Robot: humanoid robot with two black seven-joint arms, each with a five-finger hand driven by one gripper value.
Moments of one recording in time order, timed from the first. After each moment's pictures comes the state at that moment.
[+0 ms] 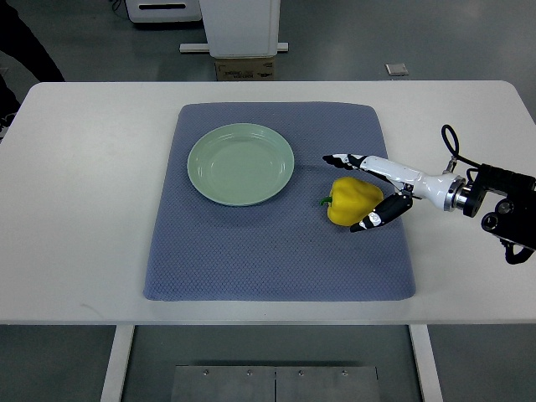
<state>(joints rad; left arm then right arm) 0.00 0.00 -0.11 -0.22 0.09 0.18 -0.17 1.07 -0.48 -0.17 0.95 -0.81 0.03 0.61</state>
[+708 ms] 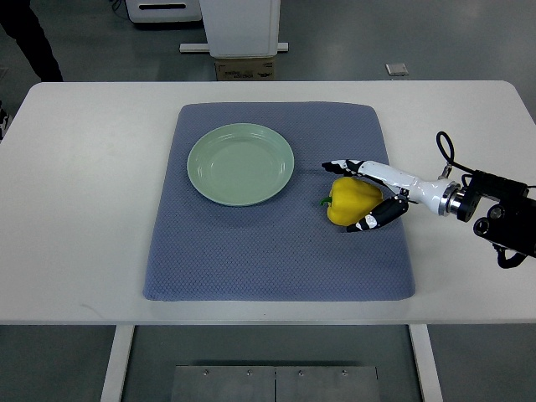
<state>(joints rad) 0.00 0.00 -0.11 -0.22 0.09 0.18 -0.17 1.04 -0.44 -0.17 0.89 -0.81 0.02 0.61</state>
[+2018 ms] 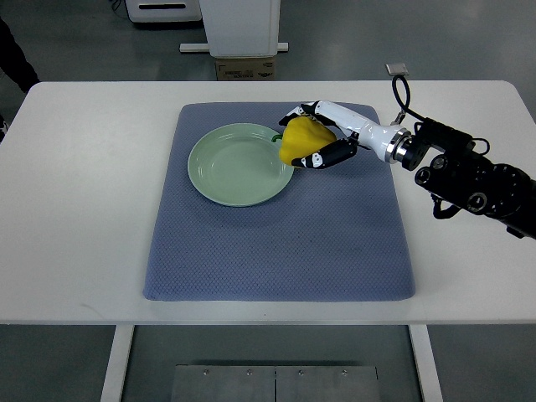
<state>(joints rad) 0.00 0.00 -0.11 -0.22 0.09 0.18 -0.17 1.15 -0.15 -0.04 0.63 -0.77 0.03 0.53</state>
